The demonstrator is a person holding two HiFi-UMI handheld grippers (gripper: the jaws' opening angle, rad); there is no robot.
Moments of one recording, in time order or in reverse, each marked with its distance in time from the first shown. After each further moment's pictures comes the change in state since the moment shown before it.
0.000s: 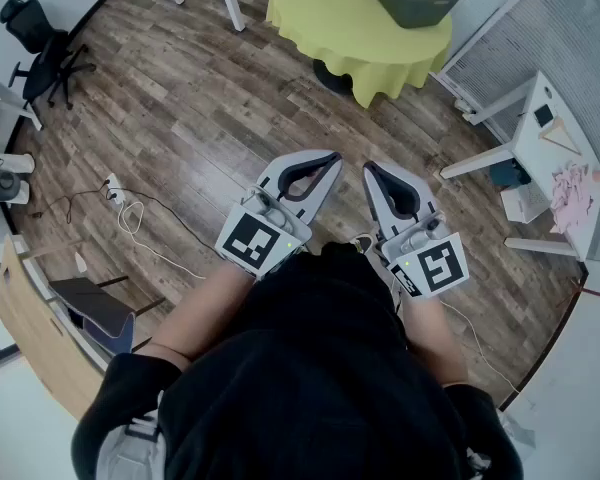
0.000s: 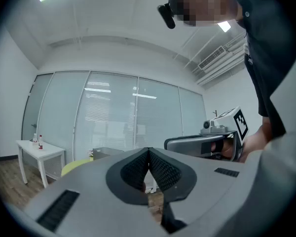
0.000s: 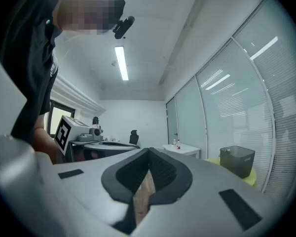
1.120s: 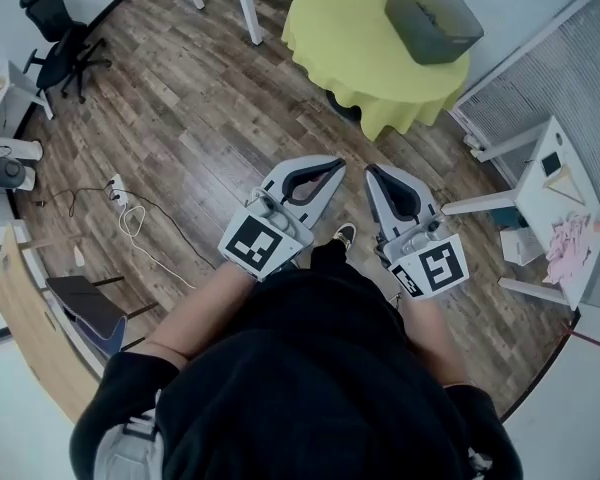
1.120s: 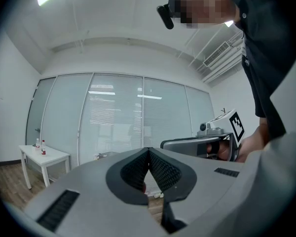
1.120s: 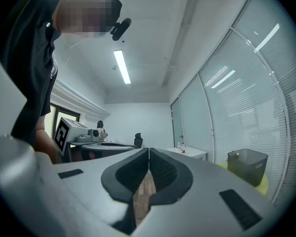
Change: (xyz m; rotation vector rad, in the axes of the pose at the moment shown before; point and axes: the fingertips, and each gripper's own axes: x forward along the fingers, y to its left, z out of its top) left arm 0.065 0.063 0.013 0.012 -0.016 0.061; right arm 0.061 -0.078 0.008 0.023 -0.033 0.088
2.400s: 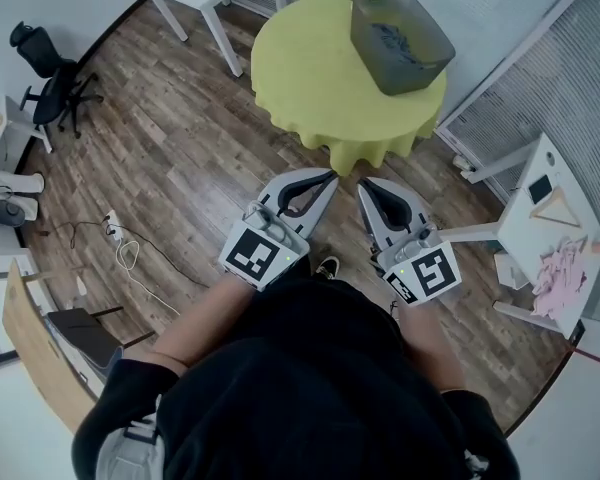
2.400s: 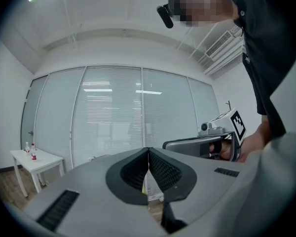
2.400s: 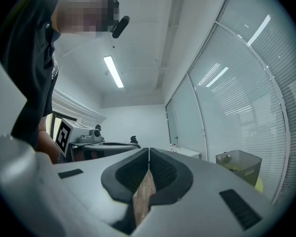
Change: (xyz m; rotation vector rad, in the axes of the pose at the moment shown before) left arm 0.186 0.020 -0.008 0.043 0.037 0.001; right arm -0.014 -0.185 -0.004 0.042 -0.030 0.001
